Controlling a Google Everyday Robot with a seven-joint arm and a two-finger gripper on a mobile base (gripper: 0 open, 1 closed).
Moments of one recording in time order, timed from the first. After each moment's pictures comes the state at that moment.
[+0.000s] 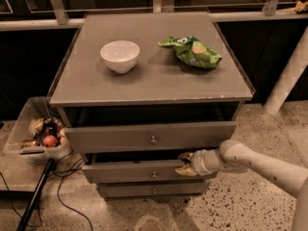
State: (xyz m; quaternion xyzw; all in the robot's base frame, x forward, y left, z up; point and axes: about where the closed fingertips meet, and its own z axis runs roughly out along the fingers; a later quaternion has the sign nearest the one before) arm 0.584 -0.137 0.411 -0.57 0.72 0.20 0.34
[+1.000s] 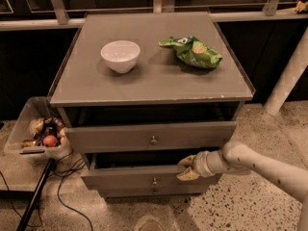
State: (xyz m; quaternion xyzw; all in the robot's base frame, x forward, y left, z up) arm 0.573 -0.142 0.412 -0.57 0.72 0.20 0.34
